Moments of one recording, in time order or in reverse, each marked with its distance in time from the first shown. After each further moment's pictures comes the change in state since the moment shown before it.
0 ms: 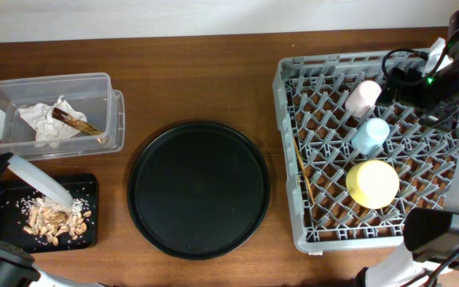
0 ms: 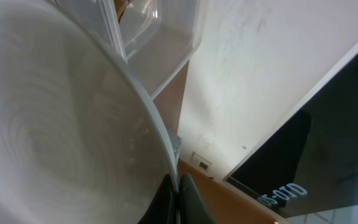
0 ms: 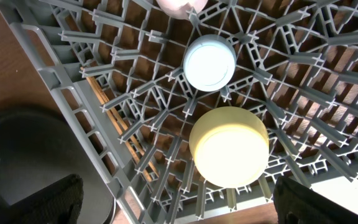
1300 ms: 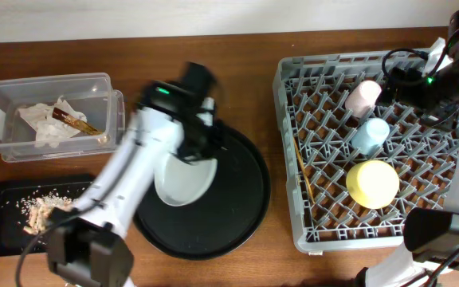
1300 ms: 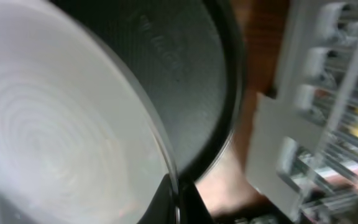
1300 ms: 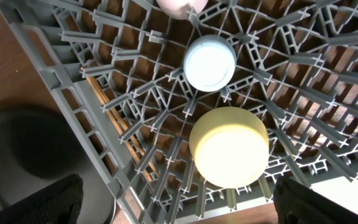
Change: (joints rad) left arm -1.545 -0.157 -0.050 0.241 -0.920 -0.386; right arm 0.000 0.000 0.000 0.000 0.000 -0.001
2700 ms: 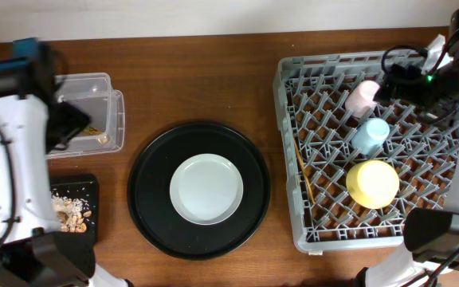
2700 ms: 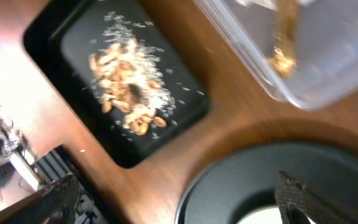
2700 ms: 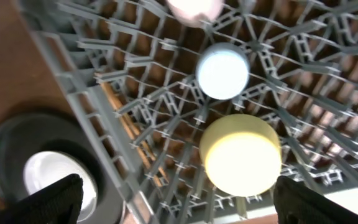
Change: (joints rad) left arm 0.723 -0.014 0.306 -0.415 -0.473 -0.164; right arm 0.000 0.000 0.000 0.033 -0.061 0.003
